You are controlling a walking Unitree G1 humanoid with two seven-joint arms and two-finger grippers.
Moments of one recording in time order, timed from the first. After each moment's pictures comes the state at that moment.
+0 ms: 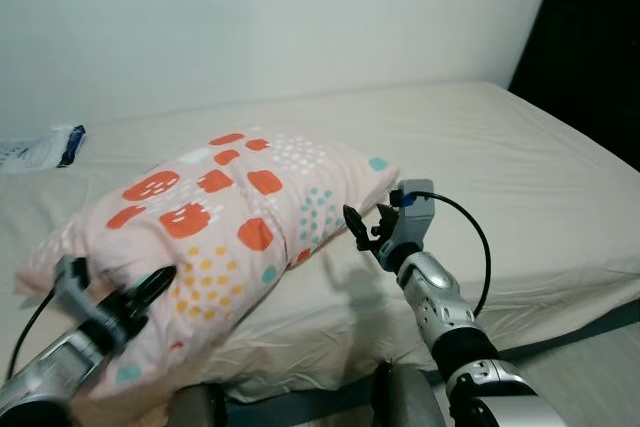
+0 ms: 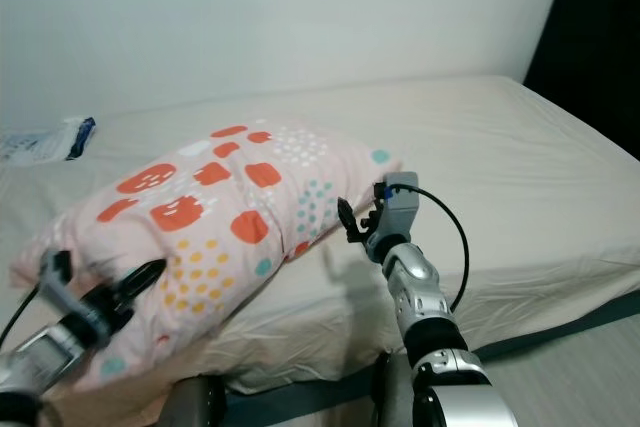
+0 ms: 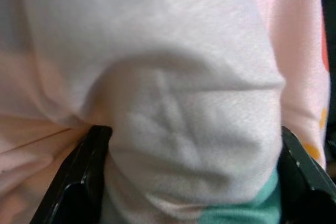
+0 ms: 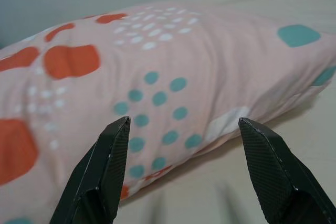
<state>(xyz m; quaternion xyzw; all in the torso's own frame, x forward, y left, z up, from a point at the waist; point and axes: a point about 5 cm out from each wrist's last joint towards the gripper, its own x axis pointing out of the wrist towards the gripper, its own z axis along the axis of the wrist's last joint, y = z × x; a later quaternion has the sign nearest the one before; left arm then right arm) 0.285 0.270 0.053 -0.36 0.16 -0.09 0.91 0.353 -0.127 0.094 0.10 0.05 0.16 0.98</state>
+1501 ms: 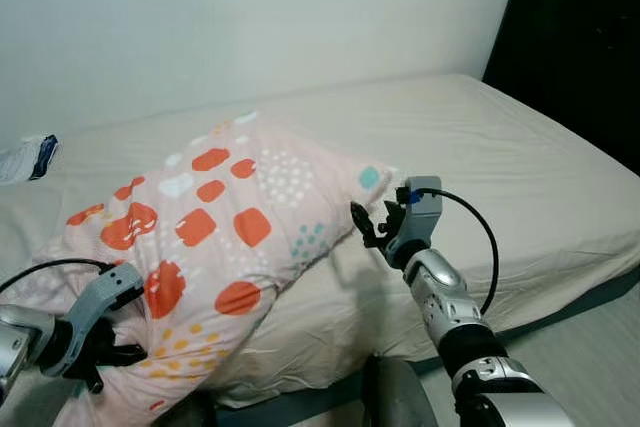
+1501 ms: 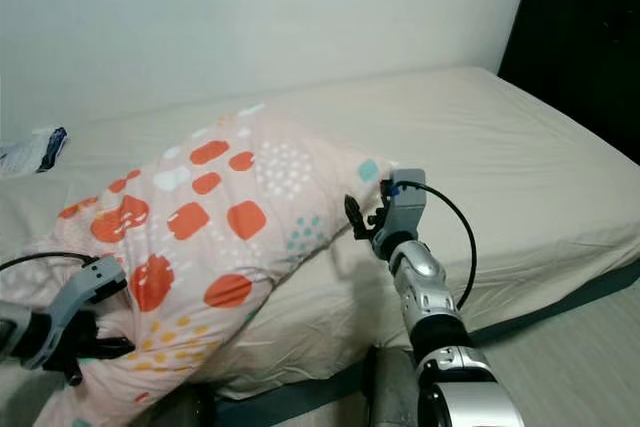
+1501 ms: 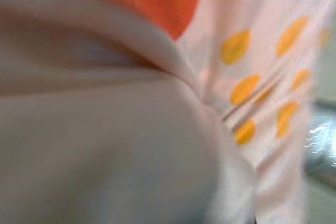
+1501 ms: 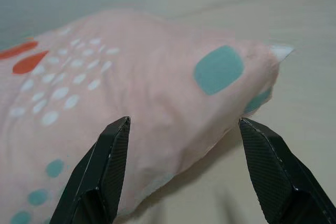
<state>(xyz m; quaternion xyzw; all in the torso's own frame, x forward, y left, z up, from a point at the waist) 0.244 0.327 0.090 0.17 0.50 -0.33 0.78 0.361 -0.136 0.106 0.09 0.04 0.15 0.98</state>
